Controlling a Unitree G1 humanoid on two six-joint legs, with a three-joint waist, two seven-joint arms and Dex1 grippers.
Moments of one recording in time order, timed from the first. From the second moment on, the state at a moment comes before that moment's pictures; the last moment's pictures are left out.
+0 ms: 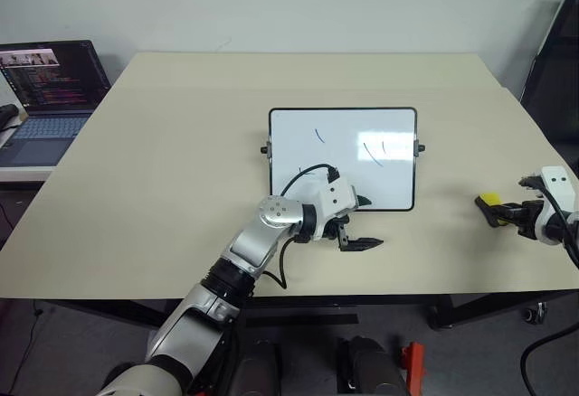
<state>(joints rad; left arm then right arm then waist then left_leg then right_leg) -0.64 0.21 -0.41 0.24 -0.12 0.22 -0.95 -0.44 -0.87 -0.23 0.41 0.31 0.76 0.72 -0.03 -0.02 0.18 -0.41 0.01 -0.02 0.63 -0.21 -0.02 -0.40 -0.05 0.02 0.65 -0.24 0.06</state>
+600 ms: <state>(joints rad) -0.39 0.65 0.07 0.08 -0.26 0.20 -0.98 -0.61 -0.90 -0.14 -0.11 0.41 0.82 0.79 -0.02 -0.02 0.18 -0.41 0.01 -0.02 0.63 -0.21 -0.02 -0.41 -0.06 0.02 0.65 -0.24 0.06</state>
